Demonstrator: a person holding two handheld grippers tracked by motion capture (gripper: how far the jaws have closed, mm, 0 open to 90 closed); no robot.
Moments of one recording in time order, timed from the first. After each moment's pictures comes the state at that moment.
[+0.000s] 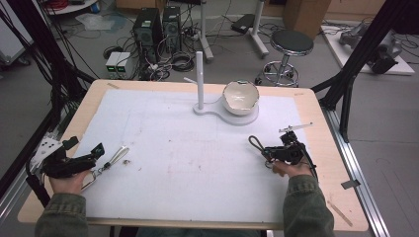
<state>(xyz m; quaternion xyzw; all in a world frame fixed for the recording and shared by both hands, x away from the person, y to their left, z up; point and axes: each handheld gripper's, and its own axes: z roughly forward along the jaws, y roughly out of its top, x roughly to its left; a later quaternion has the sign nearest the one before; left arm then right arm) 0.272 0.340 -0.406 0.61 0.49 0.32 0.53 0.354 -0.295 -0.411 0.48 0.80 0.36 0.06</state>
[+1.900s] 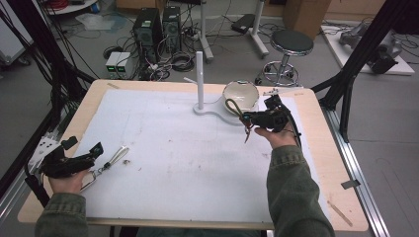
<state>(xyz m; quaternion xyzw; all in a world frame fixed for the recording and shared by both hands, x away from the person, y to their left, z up) 0.272 0.342 -0.406 0.60 0.50 0.32 0.54 0.388 -0.225 -0.310 0.41 0.79 0.45 0.07</state>
